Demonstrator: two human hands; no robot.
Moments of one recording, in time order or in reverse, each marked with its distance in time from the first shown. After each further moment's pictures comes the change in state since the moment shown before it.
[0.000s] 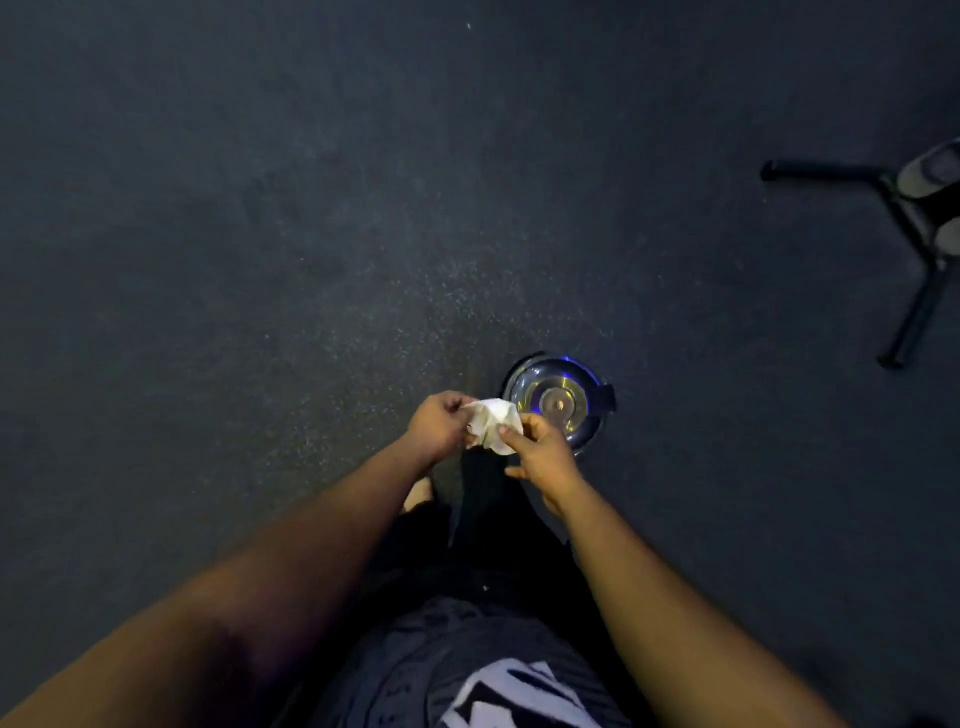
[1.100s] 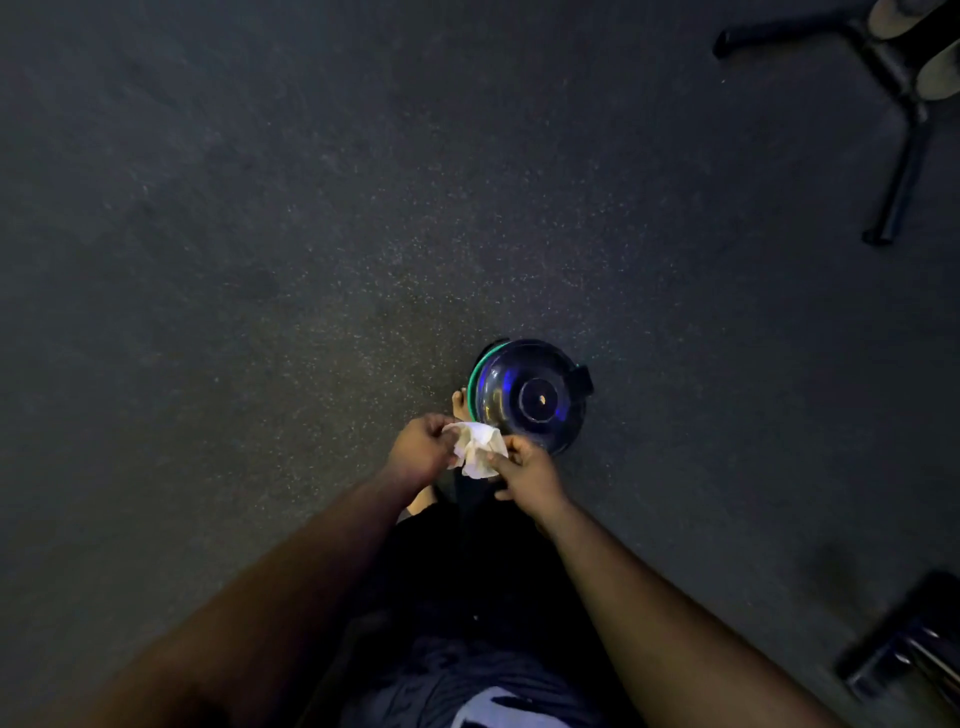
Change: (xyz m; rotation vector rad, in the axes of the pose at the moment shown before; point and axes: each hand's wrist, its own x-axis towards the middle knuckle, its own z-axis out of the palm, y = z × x) left_hand 0.091 0.017 0.023 0.194 -0.143 -0.092; right_hand 0.070 0.011 -0.014 0.103 0.100 0.157
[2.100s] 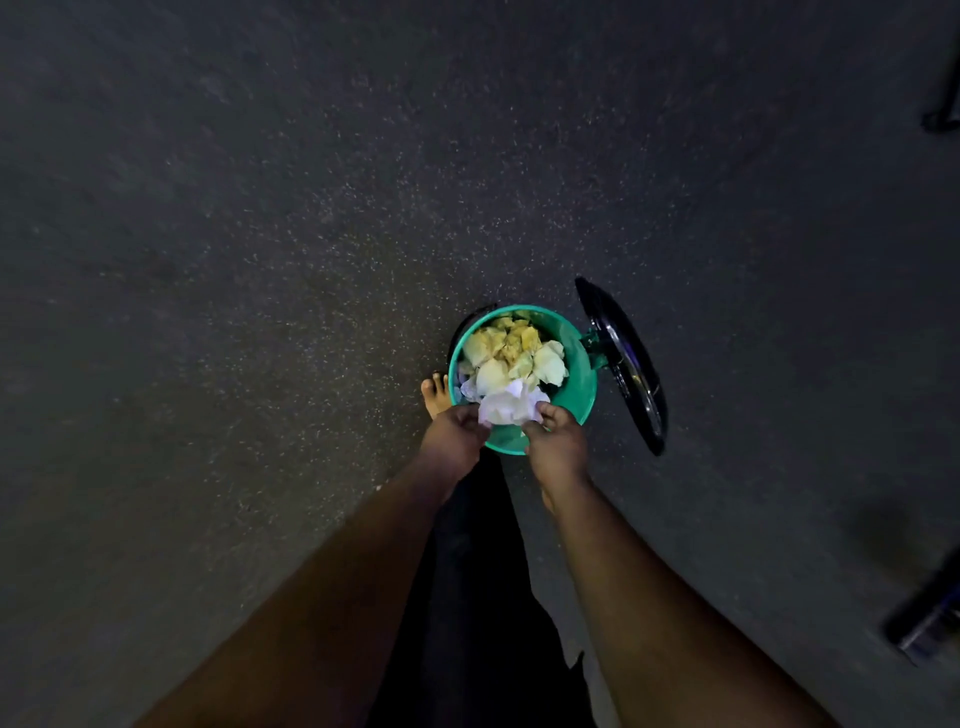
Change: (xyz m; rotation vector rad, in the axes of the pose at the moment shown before) left_hand 0.185 -0.065 0.122 -0.042 -0.100 -0.190; right_hand 0.212 0.111 -0.044 0.118 0.437 0.142
